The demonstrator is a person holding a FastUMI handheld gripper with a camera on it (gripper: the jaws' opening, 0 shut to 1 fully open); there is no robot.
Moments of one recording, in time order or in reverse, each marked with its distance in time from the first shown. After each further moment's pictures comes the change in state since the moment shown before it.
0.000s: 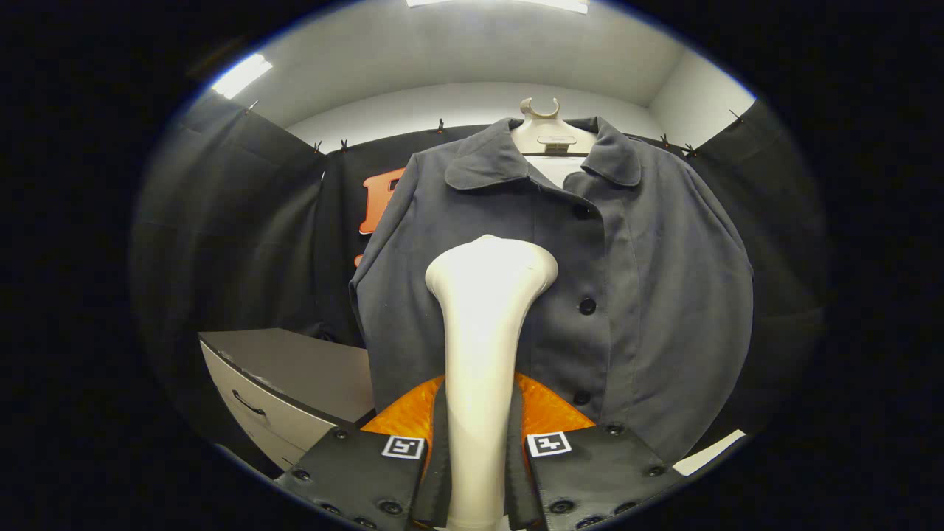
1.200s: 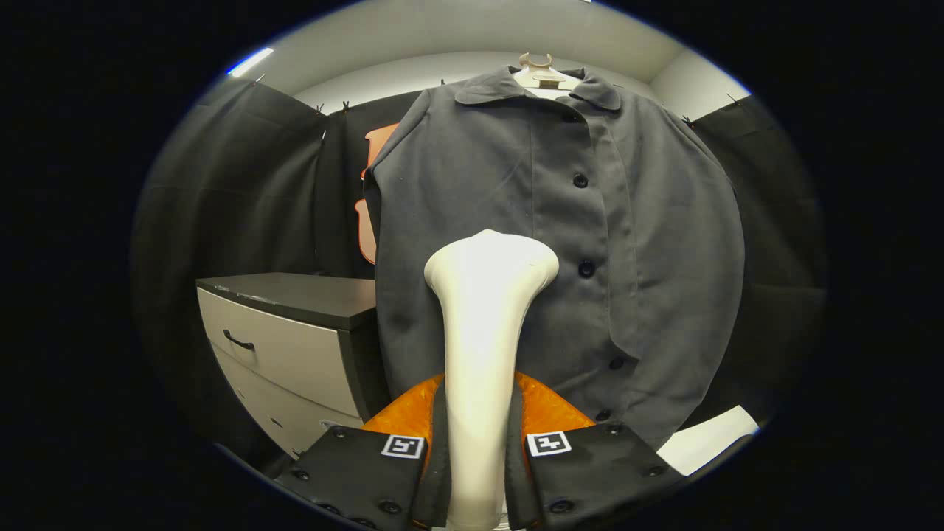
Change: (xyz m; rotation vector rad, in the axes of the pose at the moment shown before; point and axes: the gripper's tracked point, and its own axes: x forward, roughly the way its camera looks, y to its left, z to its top) arm -0.050 0.003 -0.120 -0.005 0.169 -0.028
